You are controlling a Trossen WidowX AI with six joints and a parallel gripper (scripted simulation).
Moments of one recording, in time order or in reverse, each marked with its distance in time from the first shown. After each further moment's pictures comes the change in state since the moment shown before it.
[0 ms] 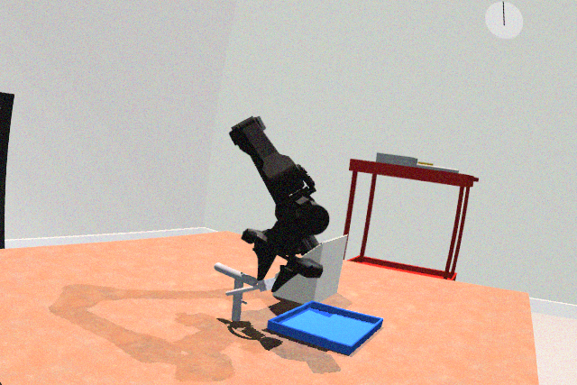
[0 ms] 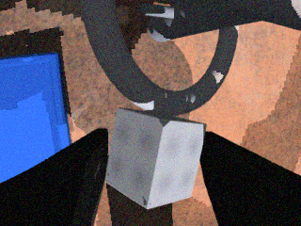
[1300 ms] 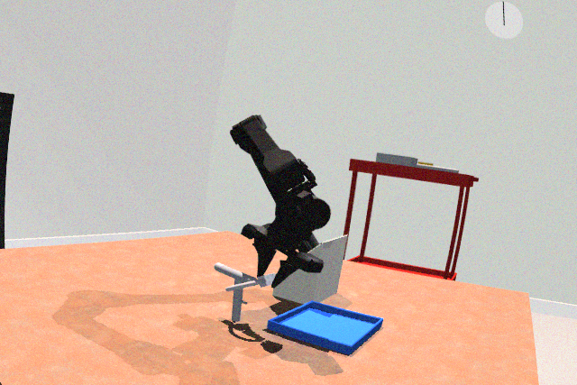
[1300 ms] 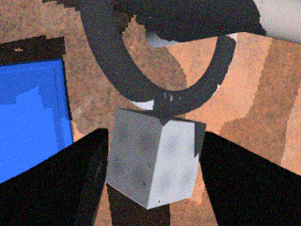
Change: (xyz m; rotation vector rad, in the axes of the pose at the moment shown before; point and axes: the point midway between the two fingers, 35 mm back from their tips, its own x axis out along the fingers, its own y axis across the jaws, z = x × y) arm -0.011 -0.002 0.005 0.006 -0.008 0.006
